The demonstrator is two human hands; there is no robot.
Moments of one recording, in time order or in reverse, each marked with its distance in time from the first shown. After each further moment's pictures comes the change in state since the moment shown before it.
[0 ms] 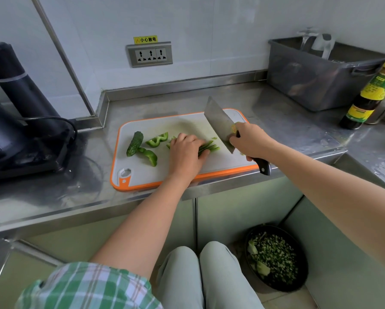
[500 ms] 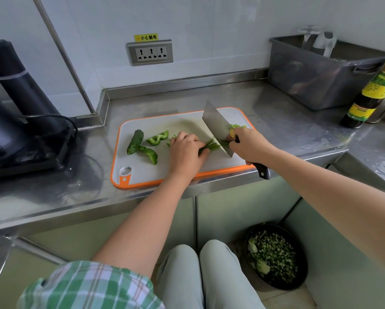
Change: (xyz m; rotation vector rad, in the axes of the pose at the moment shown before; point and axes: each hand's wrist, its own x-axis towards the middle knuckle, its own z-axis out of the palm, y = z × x) left_hand -0.003 -0.001 0.001 -0.032 0.018 -0.010; right_hand -0.007 0.003 0.011 -0.017 -0.005 -0.025
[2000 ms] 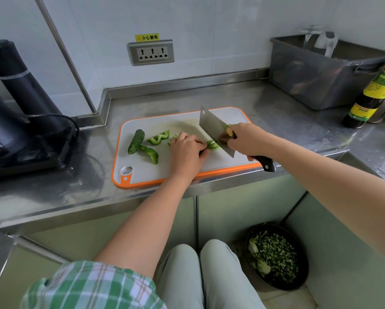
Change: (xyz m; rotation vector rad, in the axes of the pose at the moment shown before) left_hand -0.001 -0.002 0.003 0.004 0.014 0.009; right_hand 0.003 -0.013 -0.015 -0.068 -0.116 -0.020
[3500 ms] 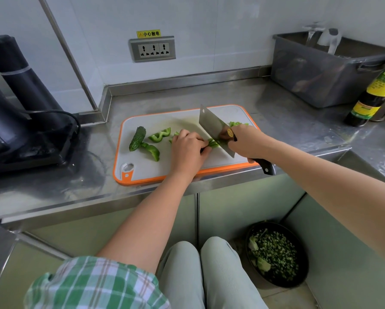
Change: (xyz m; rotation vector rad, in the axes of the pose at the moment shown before) left_hand 0.000 0.000 -0.001 -0.014 0.006 0.003; right_hand -0.002 0.000 0.009 -0.034 0.009 -0.042
